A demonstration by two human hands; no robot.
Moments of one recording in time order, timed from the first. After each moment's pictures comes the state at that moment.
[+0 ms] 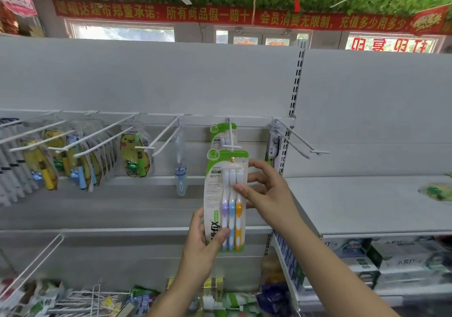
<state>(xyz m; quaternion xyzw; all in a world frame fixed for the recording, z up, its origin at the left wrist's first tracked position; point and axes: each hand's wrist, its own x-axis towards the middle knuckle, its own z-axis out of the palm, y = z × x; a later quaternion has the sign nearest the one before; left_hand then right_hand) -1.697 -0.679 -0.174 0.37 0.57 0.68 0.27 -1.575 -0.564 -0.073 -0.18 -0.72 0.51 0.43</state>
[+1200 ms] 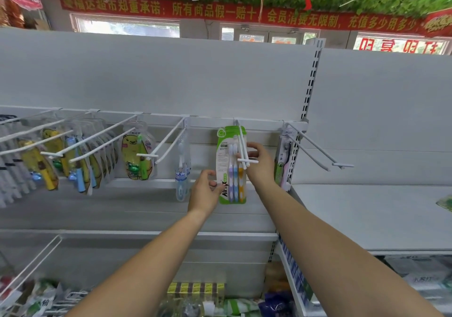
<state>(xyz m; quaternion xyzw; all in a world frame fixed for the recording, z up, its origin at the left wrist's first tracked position) -1.802 -0.546 -0.146 0.39 0.73 0.55 0.13 -1.684 -0.455 -0.071 -0.34 -0.67 0.45 0.48</state>
